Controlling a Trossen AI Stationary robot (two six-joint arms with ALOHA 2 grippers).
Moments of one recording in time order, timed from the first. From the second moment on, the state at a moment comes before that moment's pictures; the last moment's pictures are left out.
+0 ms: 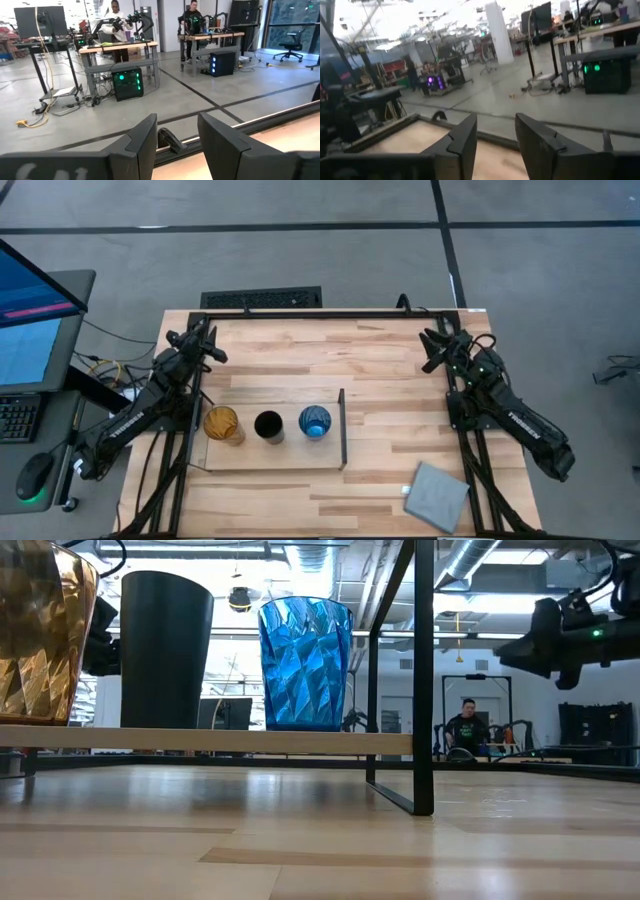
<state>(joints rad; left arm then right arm) 0.83 0.09 0.01 0.08 -0.40 0.04 -0.82 0.01 0.01 0.08 -0.05 0.24</state>
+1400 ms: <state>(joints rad) 0.83 0.19 0.02 0.06 -0.41 -0.01 -0.77 0.12 0.12 -0.44 -0.03 0.34</state>
